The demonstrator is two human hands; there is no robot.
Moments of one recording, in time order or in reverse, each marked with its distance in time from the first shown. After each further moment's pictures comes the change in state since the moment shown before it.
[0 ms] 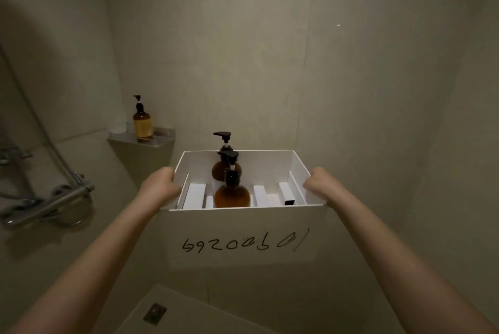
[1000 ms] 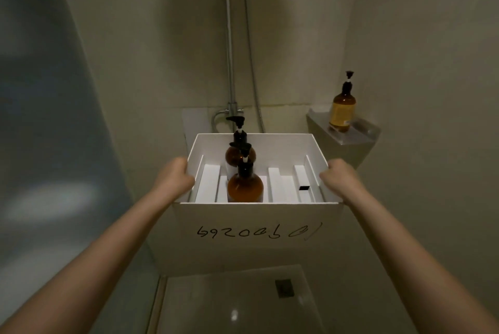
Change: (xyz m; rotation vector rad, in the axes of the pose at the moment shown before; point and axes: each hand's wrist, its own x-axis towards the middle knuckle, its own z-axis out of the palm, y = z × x) left_hand 0.035 -0.142 -0.028 0.142 0.553 -0.865; right_hand 0.219 -0.251 0.283 -0.072 -0.554 -0.825
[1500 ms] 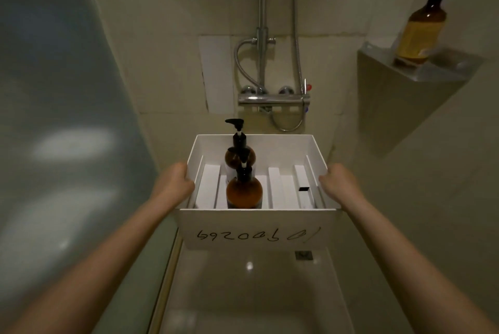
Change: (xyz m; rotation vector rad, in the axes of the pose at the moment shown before) left_hand -0.009 -0.145 0.128 0.165 -0.028 -0.179; right_hand 0.029 0.052 0.196 -0.029 -0.201 -0.028
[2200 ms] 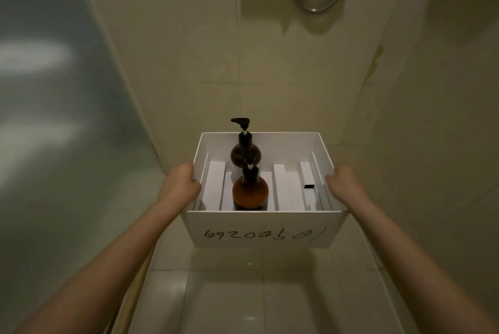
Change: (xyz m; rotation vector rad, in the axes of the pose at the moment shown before) left_hand 0.007 -0.195 0.363 -0.016 -0.044 -0.016; right_hand 0.070 0.203 0.356 0.029 -0.038 0.037
